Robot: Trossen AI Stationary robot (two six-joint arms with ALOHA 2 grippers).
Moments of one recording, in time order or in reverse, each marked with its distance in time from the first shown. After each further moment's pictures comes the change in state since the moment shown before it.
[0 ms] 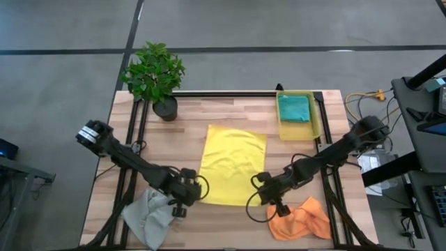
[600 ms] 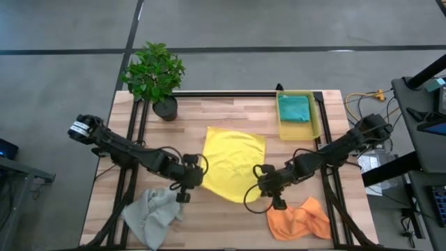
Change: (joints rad) left arm 0.163 -0.128 -0.023 0.006 -0.013 0.106; right arm -0.048 -0.053 0.000 -0.098 0.081 0.156
